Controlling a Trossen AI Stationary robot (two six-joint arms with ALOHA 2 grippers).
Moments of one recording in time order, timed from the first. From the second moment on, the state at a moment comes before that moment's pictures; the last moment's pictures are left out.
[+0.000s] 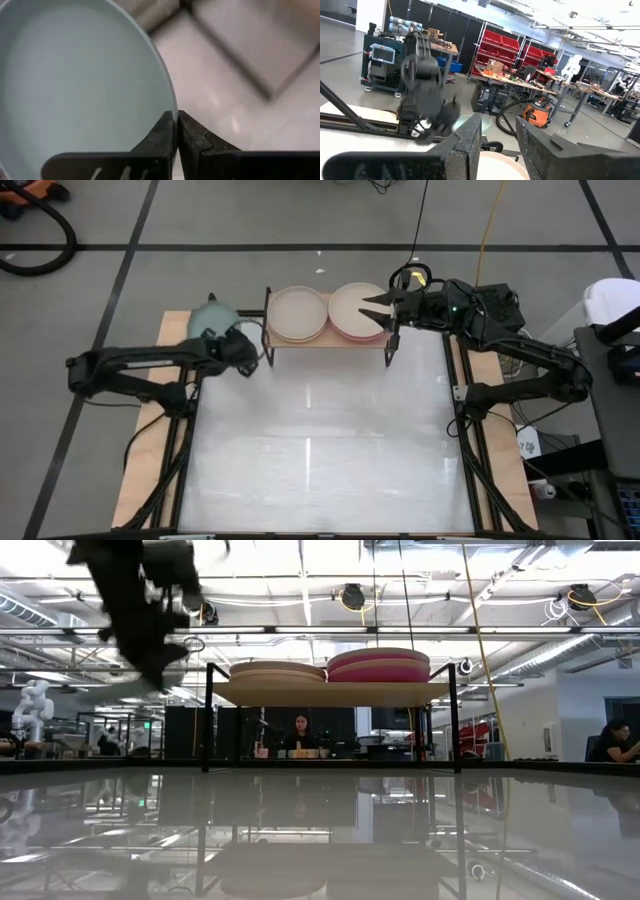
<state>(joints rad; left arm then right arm) 0.30 1.14 0.78 -0.89 -0.66 -0.50 -0.40 1.11 1.10 0.08 -0.23 -0.28</state>
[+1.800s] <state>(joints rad) 0.27 1.51 1.45 -0.76 -0.29 0.32 -0.40 1.04 1.10 0.02 -0.18 -0.26</state>
